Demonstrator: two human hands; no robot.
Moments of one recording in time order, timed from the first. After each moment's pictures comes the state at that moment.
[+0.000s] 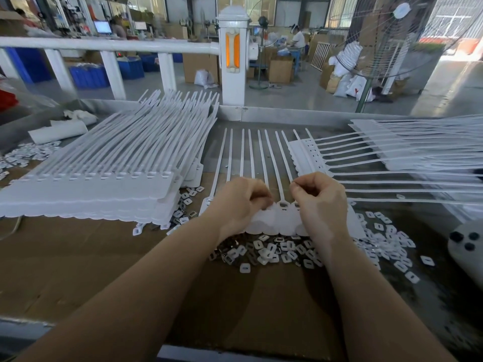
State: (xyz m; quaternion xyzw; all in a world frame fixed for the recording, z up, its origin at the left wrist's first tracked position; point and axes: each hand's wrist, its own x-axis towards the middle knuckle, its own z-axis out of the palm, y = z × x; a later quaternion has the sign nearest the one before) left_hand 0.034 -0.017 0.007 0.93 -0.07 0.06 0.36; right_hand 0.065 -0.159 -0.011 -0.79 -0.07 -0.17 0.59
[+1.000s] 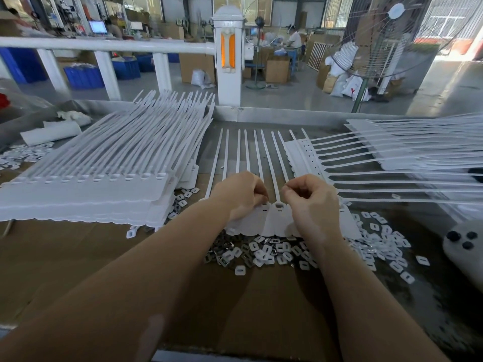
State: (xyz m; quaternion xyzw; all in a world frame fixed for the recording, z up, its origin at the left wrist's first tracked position) left_hand 0.066 -0.018 0.009 0.97 -0.05 0.02 0.25; right_hand 0.067 -0.158 -0.016 -0.80 -0.08 -0.17 0.56
